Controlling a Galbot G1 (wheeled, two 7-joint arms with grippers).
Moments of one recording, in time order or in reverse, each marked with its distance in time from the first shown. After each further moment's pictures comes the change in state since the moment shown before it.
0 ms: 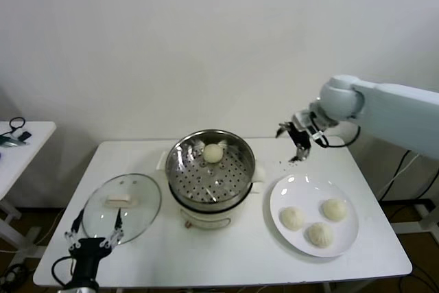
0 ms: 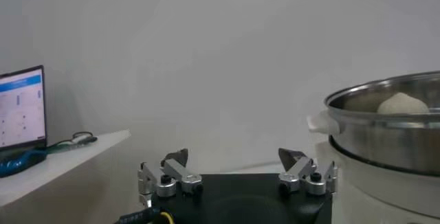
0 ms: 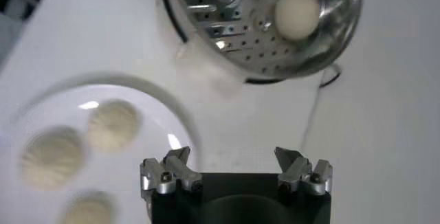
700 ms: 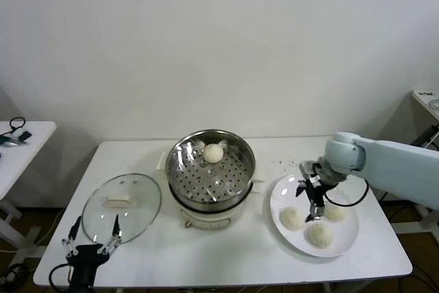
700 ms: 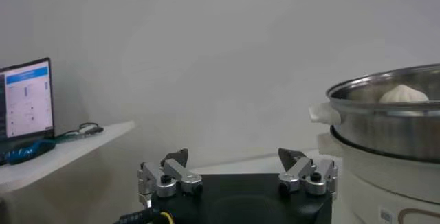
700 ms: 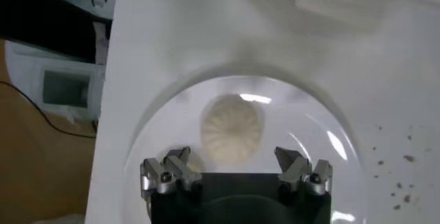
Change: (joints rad) left arm 0.030 -0.007 -0.005 0.005 -0.007 -0.009 -0.007; right arm -0.314 -0.015 0.094 -0.044 -0.043 -0.155 -0.001
